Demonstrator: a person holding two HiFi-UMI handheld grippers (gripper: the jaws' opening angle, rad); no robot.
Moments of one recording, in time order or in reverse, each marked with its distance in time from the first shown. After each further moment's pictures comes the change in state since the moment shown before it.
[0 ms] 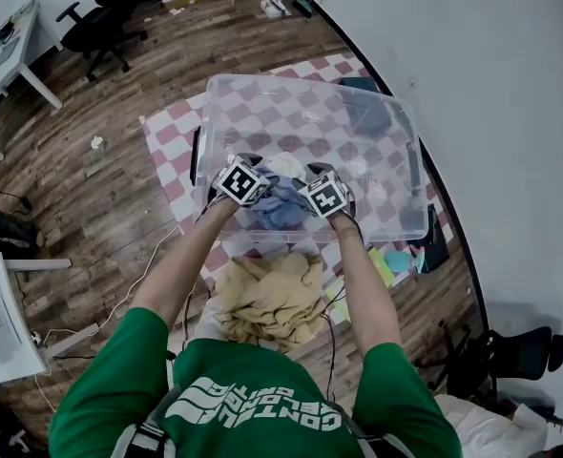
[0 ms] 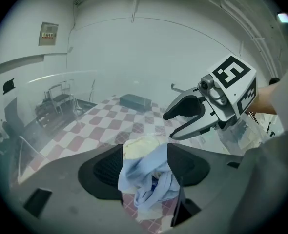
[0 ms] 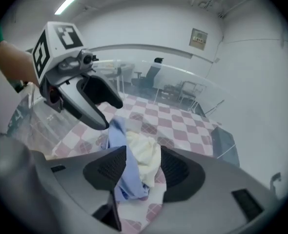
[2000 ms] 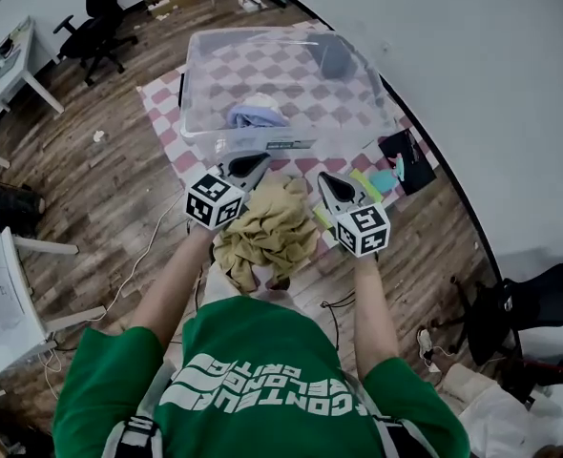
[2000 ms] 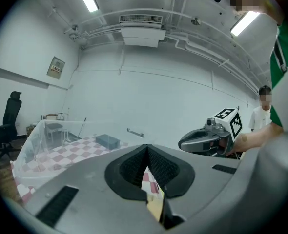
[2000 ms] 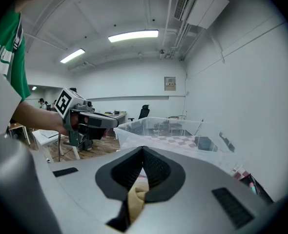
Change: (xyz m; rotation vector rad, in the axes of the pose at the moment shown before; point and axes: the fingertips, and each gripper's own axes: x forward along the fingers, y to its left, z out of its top) left arm -0.193 -0.278 0.003 0.045 -0.520 -0.057; right arm -0.321 0.160 -0.106 0.250 -0.572 -0.093
